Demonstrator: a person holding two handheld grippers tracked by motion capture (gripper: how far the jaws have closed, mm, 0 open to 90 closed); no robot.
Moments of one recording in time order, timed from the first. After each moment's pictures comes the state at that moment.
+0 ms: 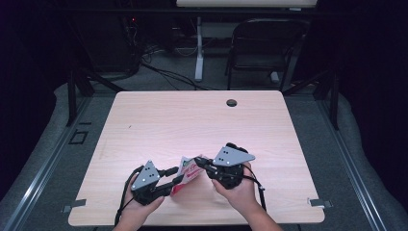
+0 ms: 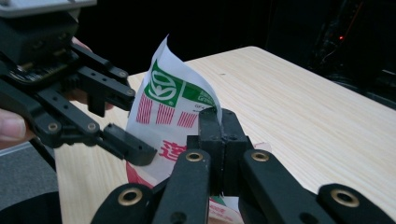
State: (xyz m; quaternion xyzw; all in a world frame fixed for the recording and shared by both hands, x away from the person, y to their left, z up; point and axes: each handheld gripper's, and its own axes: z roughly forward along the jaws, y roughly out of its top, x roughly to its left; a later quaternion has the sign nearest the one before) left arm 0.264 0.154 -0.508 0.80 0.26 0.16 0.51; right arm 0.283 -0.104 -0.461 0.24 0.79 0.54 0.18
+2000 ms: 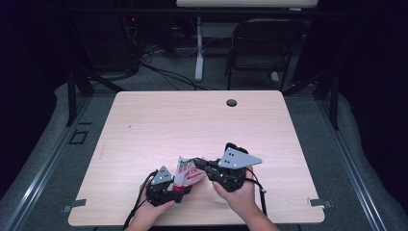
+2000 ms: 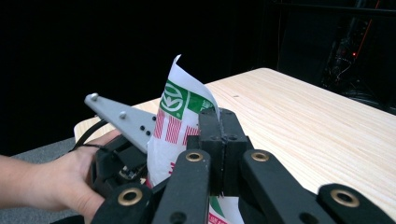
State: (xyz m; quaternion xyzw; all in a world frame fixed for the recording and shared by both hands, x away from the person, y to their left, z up) left arm 0.290 0.136 -0.581 0.83 0.33 0.08 0.45; right arm 0.276 -0.110 -0.461 0.23 0.76 0.59 0.15
